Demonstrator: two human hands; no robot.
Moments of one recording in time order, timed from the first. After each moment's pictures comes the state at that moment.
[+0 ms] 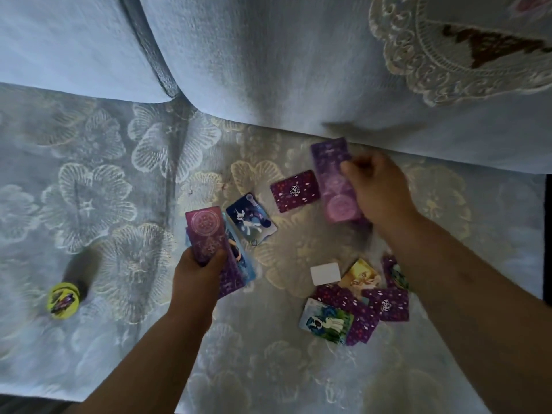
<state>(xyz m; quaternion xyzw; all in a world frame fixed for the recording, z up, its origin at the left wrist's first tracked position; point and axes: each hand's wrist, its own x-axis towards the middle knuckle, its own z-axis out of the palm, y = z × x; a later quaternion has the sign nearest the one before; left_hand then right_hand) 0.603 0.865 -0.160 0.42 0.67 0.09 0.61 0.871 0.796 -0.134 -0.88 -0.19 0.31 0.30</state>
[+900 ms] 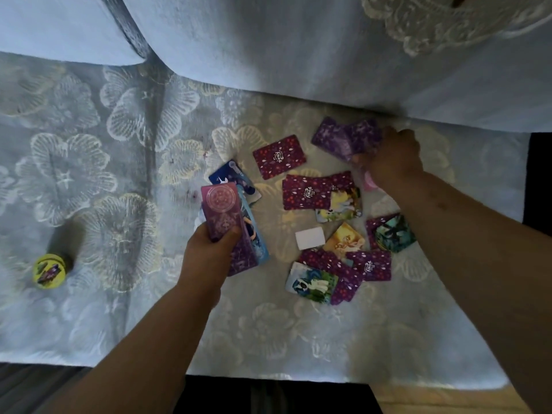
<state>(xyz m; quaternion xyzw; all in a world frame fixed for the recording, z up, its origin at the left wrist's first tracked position) 0.618 0.832 -0.156 0.43 0.64 0.05 0.63 0.916 0.755 -0.174 -0.95 -0.20 0.24 0.02</state>
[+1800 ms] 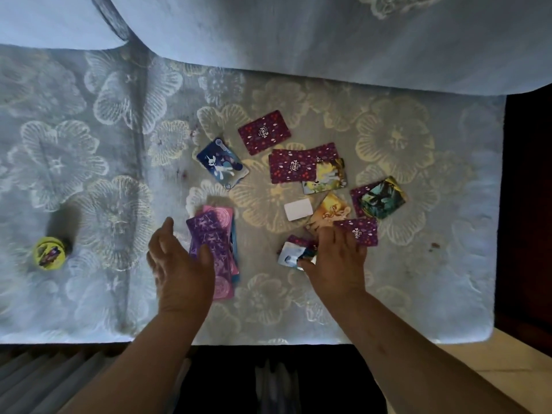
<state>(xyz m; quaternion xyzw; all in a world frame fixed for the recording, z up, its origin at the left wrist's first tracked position) 0.562 0.790 -0.144 0.69 0.64 0.00 0.33 0.718 0.639 -0.165 -0.91 -0.30 0.27 -0.04</state>
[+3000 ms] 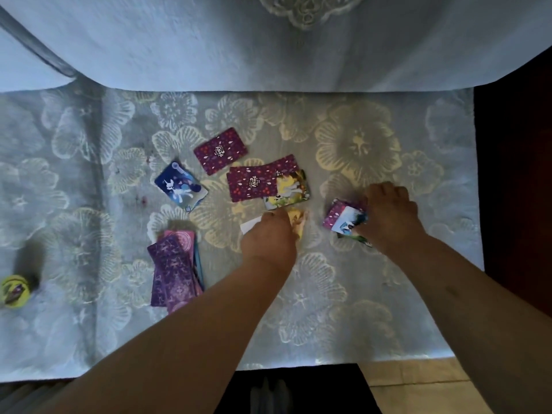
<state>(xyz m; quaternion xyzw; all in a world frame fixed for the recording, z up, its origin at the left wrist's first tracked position) 0.743 0.727 -0.154 0.84 0.37 -0.27 0.27 0.888 0.590 -0.174 -0.92 -0.28 0.27 -0.08</state>
